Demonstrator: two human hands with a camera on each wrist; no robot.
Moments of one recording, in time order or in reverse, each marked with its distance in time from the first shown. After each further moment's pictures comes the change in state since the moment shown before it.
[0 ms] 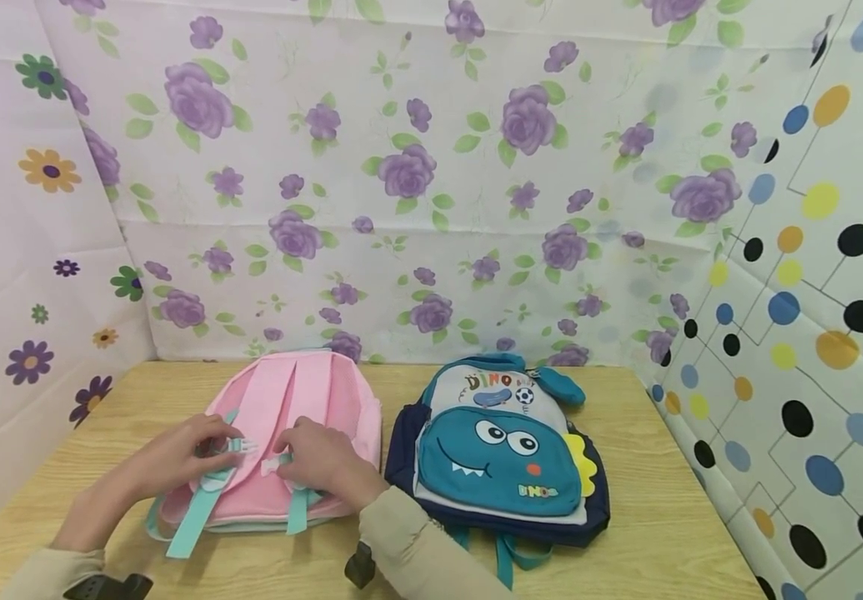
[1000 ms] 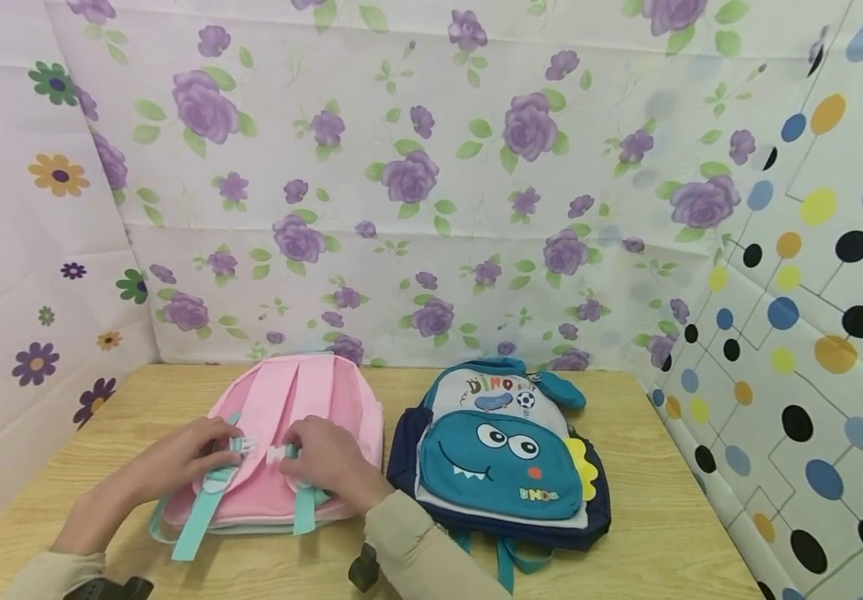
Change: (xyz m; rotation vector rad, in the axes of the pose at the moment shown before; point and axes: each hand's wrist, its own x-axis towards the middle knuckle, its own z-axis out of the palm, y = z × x) left_hand -0.002 -0.004 0.000 0.008 -0.001 0.071; right_hand 0.004 0.010 0.005 0.154 0.137 0.002
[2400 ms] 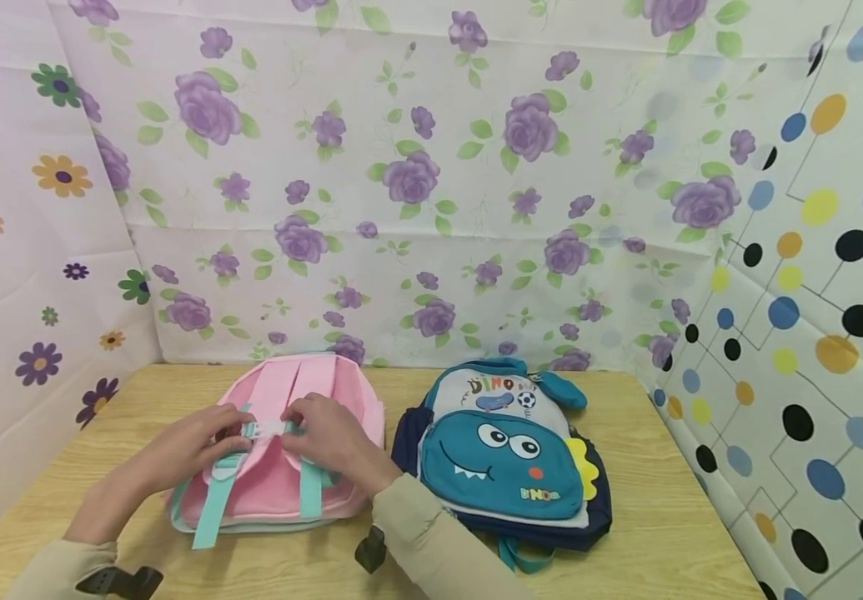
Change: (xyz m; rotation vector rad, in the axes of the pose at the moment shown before) left_hand 0.014 0.014 -0.005 0.082 0.050 0.071; right_hand 0.007 -0.004 -0.030 0.034 0.075 -0.147
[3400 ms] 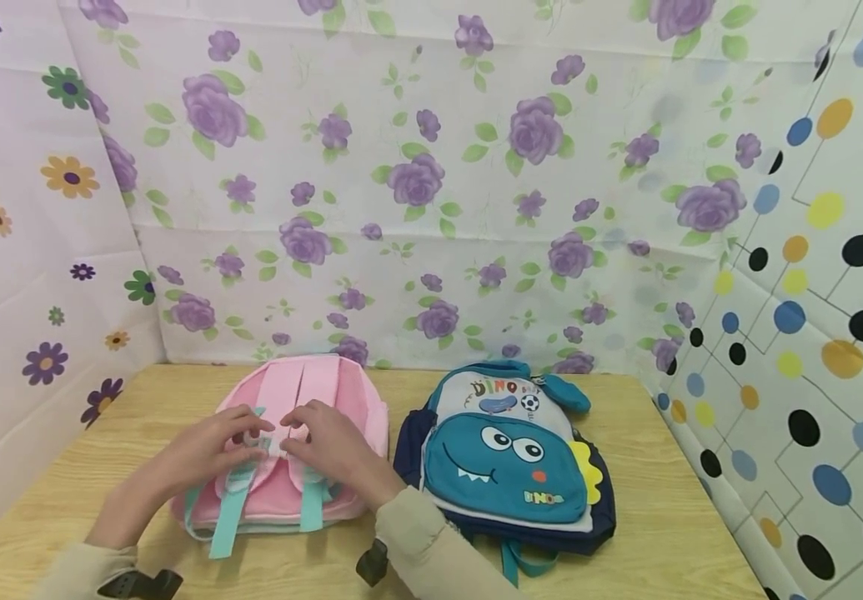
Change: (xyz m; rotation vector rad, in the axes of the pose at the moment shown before) left_hand 0.005 0.008 0.012 0.005 0.060 0.046; right_hand -0.008 -0.004 0.006 0.021 -0.002 -0.005
